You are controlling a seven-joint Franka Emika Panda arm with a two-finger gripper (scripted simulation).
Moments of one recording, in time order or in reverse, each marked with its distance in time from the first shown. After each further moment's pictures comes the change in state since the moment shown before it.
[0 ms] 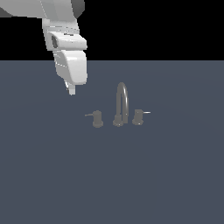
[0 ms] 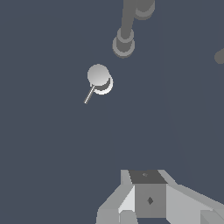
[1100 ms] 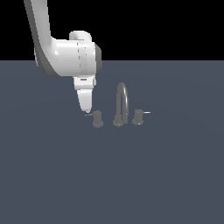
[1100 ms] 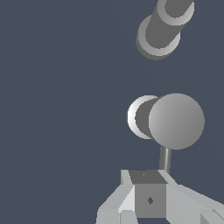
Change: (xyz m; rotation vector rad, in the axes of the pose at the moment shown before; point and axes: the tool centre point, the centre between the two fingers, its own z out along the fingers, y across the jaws) arm 0.082 -0.081 0.118 -0.004 0.017 0.420
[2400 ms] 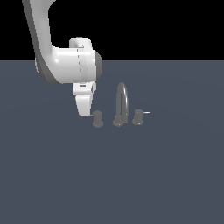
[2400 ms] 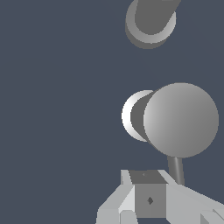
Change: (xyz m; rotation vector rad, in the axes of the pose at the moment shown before) arm -0.001 0.005 0.019 0.012 0.001 0.082
